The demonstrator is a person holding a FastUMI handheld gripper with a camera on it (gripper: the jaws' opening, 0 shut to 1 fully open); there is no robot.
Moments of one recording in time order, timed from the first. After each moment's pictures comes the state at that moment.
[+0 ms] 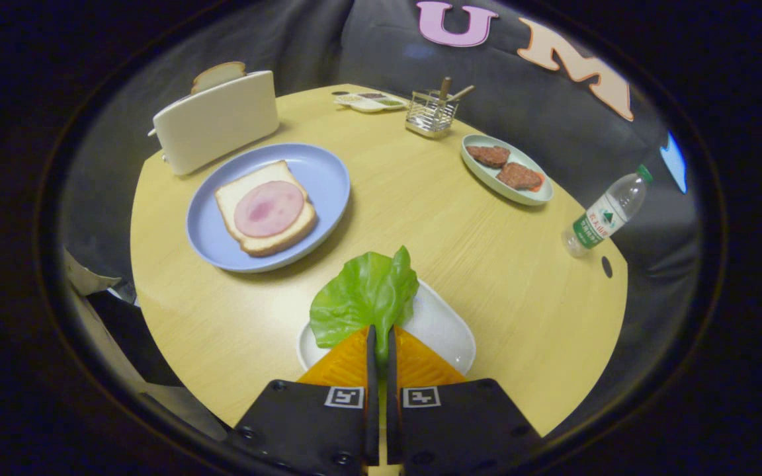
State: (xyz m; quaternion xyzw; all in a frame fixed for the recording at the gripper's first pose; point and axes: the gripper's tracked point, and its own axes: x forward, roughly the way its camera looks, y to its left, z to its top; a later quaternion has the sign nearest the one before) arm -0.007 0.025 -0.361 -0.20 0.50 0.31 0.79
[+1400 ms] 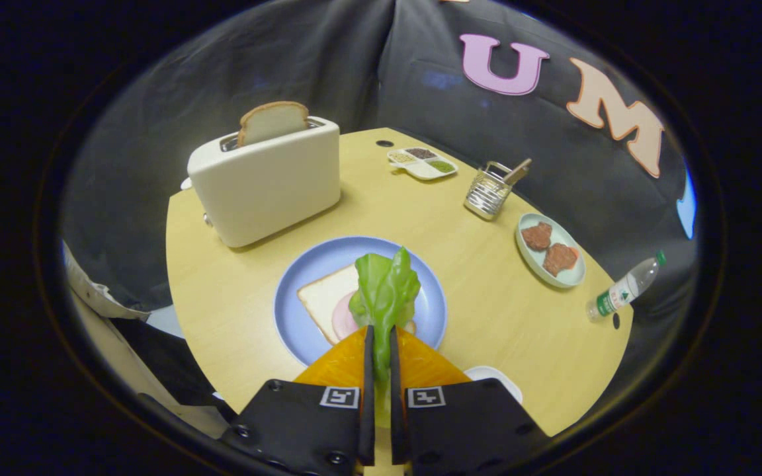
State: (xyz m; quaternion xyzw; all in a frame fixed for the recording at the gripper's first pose) arm -0.005 0.188 -0.298 -0.17 0.43 0.36 0.81
